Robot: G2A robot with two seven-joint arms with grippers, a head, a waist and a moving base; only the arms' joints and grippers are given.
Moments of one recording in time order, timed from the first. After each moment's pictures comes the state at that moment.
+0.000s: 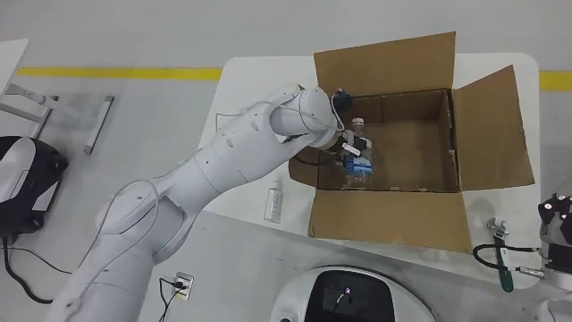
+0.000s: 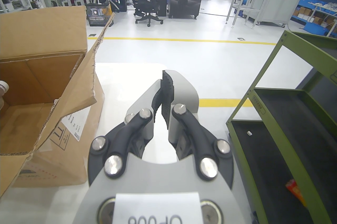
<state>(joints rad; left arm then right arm) 0.32 -1.16 -0.55 -1.30 -0.03 0.67 -1.03 -1.64 -1.42 1.72 -2.07 -1.59 -0.04 -0.11</state>
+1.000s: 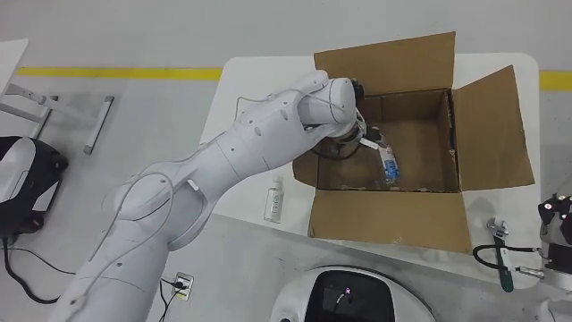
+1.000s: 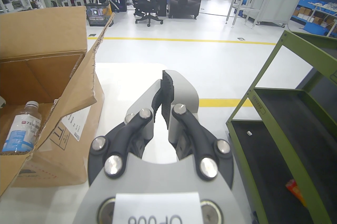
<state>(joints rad) 0.20 -1.26 -0.47 -1.19 0.04 0.63 -1.06 -1.64 -1.42 1.72 -2.07 -1.59 -0.04 -0.11</state>
